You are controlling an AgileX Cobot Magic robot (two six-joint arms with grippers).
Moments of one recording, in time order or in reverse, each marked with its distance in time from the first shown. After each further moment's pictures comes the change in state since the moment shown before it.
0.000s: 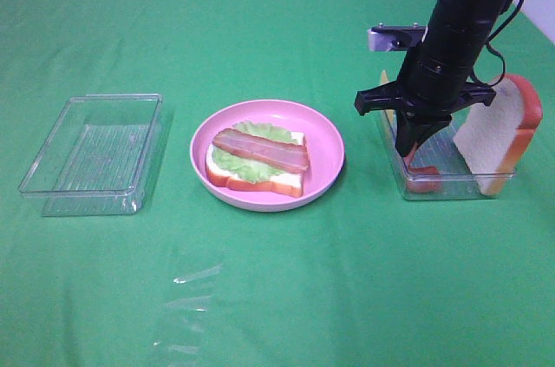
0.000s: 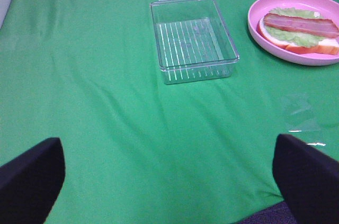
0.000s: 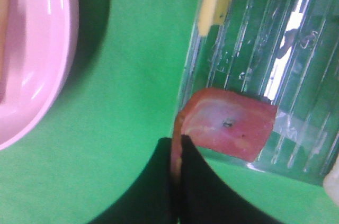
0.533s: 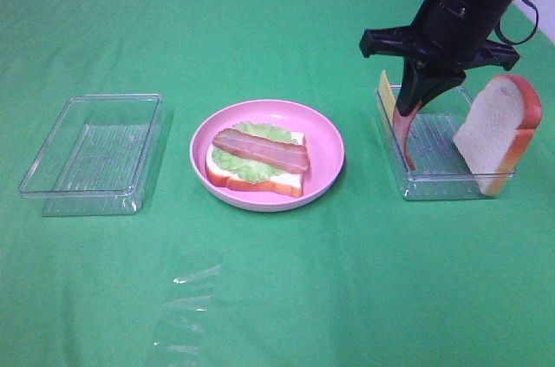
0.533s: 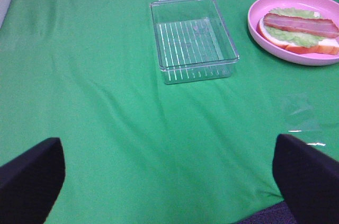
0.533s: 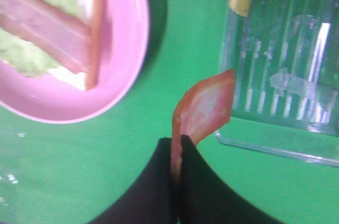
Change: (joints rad) left arm 0.000 0.000 0.000 0.000 0.000 0.000; right arm 0.000 -0.185 0.000 0.105 0.079 0.061
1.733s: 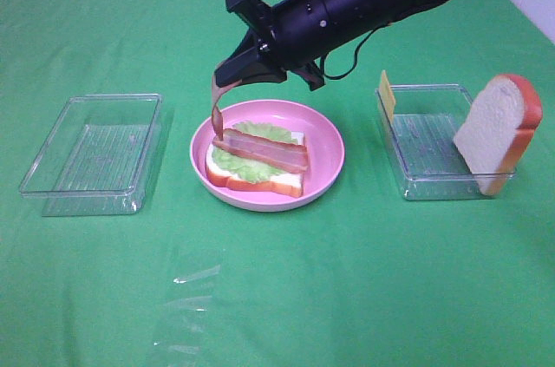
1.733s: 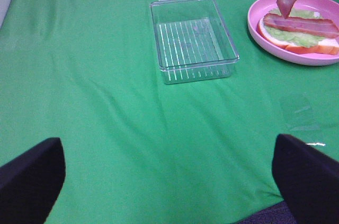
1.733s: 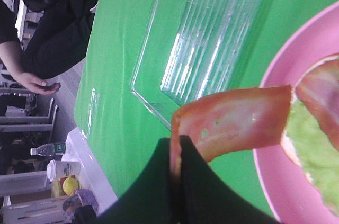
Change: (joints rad) left arm 0.000 0.000 0.000 -0.001 -0.001 0.000; right arm 0.139 0.264 -0.114 0.932 -0.156 -0.620
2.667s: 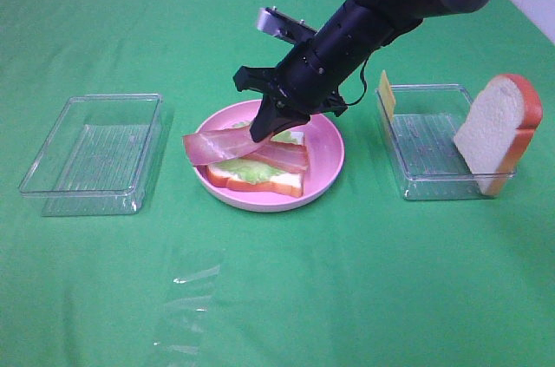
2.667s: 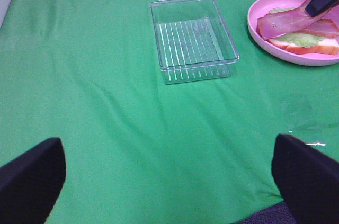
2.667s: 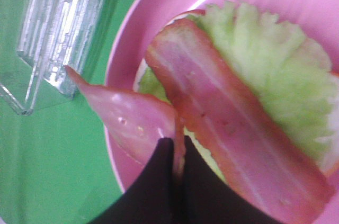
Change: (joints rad) left arm 0.000 0.000 0.000 0.000 0.000 0.000; right arm 0.013 0.108 -0.080 -0.460 -0.041 0.203
